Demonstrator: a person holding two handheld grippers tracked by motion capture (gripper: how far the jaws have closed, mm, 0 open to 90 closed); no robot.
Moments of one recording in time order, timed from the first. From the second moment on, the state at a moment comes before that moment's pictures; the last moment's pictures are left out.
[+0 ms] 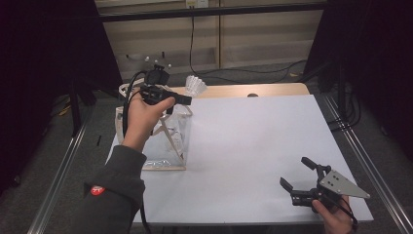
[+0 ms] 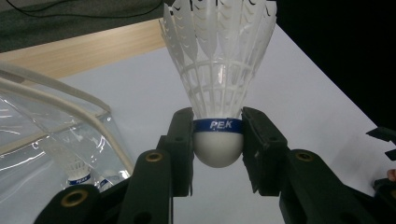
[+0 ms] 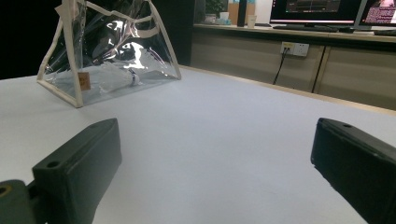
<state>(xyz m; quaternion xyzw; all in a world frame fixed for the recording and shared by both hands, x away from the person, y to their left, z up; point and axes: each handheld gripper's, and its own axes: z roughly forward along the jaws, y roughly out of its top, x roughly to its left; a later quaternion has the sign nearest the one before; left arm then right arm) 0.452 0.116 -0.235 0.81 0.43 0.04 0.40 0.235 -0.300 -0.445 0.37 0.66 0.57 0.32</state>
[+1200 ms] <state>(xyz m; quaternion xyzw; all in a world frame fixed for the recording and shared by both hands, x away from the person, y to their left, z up) 0.455 0.137 -0.227 0.80 0.45 0.05 0.40 0.236 -0.299 -0.446 0.37 0.66 0.57 0.32</state>
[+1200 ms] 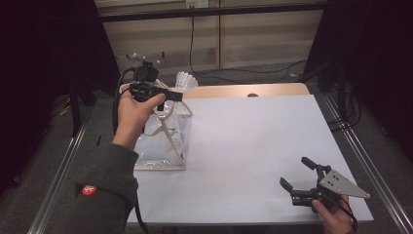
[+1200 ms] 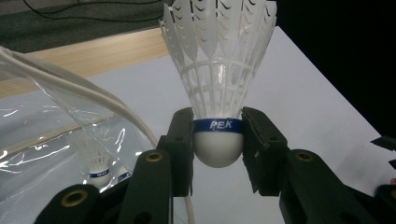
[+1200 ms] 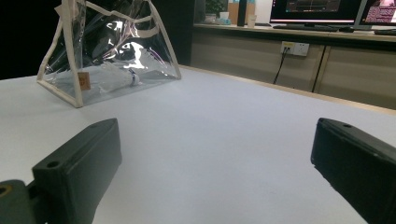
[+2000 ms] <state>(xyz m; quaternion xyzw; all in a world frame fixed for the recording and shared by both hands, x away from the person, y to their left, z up) 0.459 0.154 -0.224 0.78 0.47 0.07 0.40 0.236 -0.300 -0.445 0.37 0.66 0.57 0.32</state>
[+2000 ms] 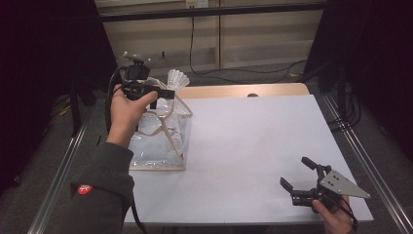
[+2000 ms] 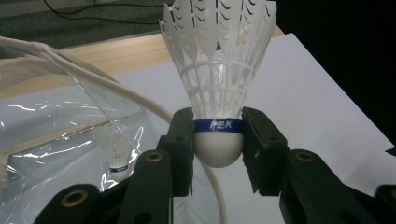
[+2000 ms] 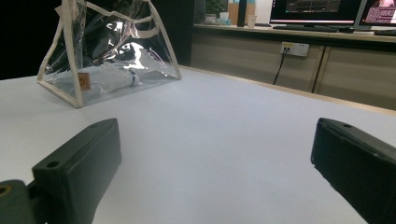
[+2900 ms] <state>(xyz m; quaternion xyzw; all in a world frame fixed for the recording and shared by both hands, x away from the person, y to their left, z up) 0.460 0.172 -0.225 0.77 0.49 0.08 0.40 0.235 -0.300 -0.445 0.37 0.66 0.57 0.32</state>
